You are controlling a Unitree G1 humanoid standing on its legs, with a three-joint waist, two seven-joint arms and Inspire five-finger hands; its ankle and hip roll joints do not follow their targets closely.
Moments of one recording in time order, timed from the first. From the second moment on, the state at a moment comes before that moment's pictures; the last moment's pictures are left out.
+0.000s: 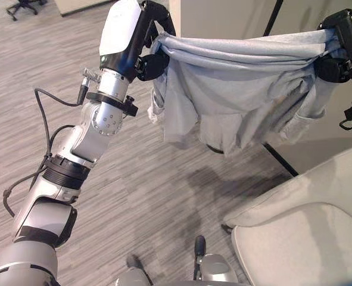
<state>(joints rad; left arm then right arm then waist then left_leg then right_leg) -0.85 0.64 -0.35 0.15 0.32 -0.11 0.27 -0.63 -1.21 0.19 0.15 -0.33 0.00 -0.20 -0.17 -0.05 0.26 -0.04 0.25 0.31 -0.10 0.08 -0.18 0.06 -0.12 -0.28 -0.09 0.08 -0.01</state>
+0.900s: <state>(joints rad) -0.66 0.77 -0.21 0.06 0.32 -0.09 0.25 -0.76 -1.09 0.34 0.15 -0.29 -0.01 -0.20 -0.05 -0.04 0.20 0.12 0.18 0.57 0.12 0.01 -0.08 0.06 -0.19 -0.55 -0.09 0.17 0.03</state>
